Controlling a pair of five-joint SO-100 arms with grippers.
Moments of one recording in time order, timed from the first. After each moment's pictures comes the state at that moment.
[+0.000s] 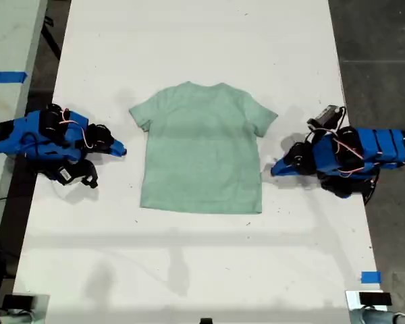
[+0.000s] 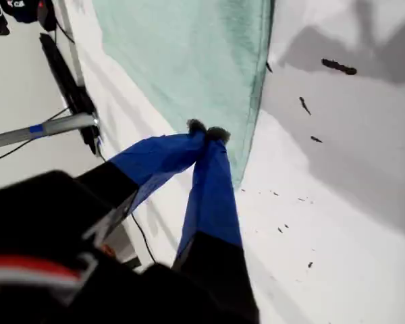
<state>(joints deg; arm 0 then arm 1) 0.8 188.7 171.0 72.4 -5.0 0.3 190.2 168.8 71.0 18.4</state>
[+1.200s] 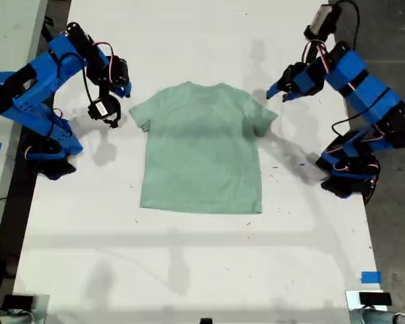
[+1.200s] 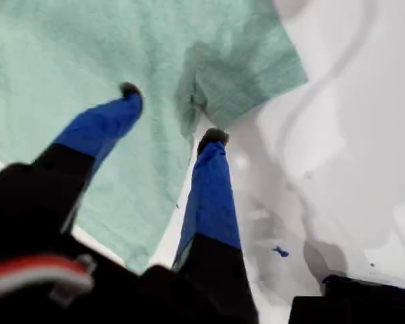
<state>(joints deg) -31.6 106.2 90.0 89.4 32.2 50.0 117.9 101.7 89.4 -42.6</state>
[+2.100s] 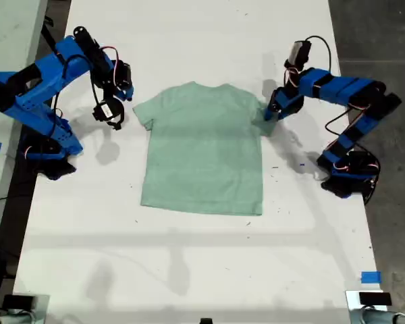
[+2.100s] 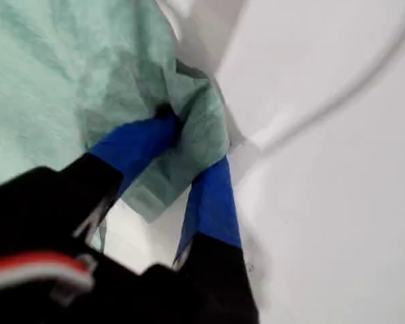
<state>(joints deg) -31.6 104.4 93.1 86.7 32.2 58.8 90.3 120.1 55.3 -49.0</state>
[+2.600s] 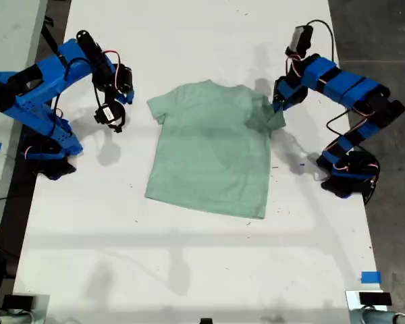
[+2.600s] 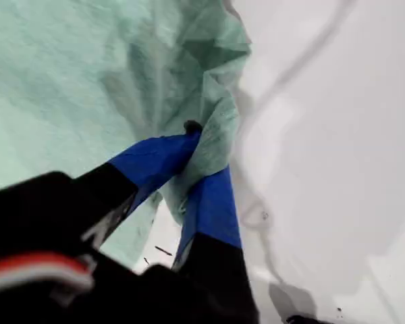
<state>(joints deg) -30.6 104.4 95.5 84.6 31.6 53.1 99.6 107.8 73.2 -48.4</state>
